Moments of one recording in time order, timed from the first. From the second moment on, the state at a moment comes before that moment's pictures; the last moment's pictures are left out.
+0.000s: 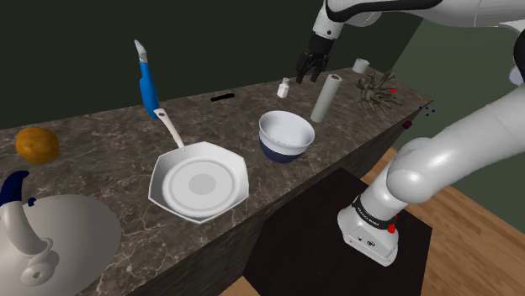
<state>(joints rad) -0.04 -0.31 -0.21 -2.19 0.02 1.86 -0.10</state>
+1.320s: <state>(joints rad) -0.16 0.42 -0.30 -1.50 0.13 1.88 -0.33</state>
